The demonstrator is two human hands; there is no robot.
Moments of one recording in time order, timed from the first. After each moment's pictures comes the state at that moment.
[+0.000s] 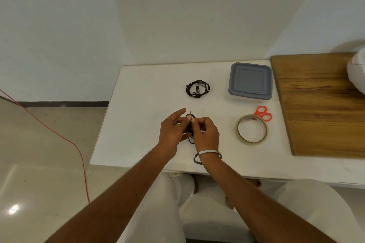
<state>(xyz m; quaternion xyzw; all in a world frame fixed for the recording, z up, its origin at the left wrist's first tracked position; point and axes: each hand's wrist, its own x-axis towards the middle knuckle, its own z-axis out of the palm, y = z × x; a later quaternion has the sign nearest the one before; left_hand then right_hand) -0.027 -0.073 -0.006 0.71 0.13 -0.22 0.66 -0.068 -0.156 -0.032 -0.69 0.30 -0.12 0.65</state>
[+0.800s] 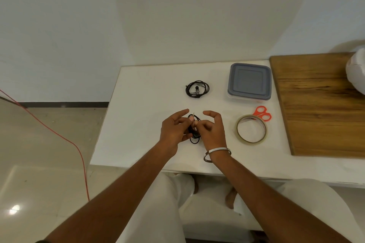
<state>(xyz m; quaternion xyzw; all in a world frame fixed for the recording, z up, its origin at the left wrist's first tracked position) -0.024 -0.076 -0.003 0.72 0.14 -0.25 0.64 -0.072 -0.182 -0.034 -0.65 0.25 -0.07 0.72</state>
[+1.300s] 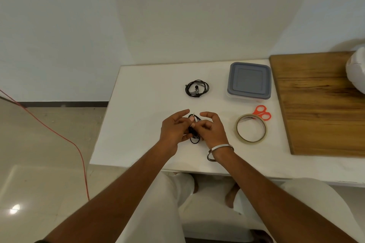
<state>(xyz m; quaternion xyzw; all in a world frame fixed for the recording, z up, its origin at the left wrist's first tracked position) -0.024 -0.076 -0.003 0.71 0.15 -0.26 0.64 -0.069 -0.192 -0.034 -0.63 0.23 0.00 0.74</state>
